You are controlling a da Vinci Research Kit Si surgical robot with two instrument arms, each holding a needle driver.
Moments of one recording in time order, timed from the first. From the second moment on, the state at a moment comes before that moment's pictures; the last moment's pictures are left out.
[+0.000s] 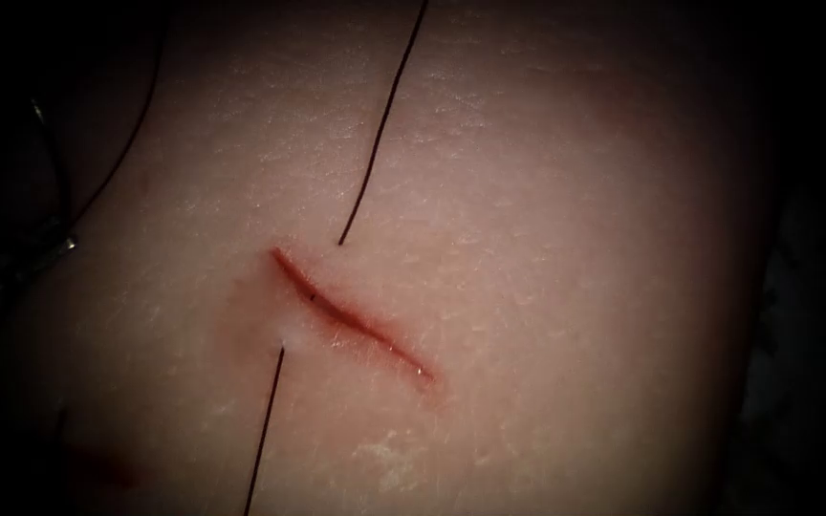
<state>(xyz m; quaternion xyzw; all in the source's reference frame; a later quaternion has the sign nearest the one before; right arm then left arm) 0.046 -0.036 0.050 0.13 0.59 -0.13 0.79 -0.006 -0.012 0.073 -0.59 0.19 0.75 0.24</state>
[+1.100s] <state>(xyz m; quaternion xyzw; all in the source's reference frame) 0.044 -0.022 0.060 0.01 0.57 -0.05 0.82 -0.006 -0.012 0.073 -0.59 0.18 0.75 0.24</state>
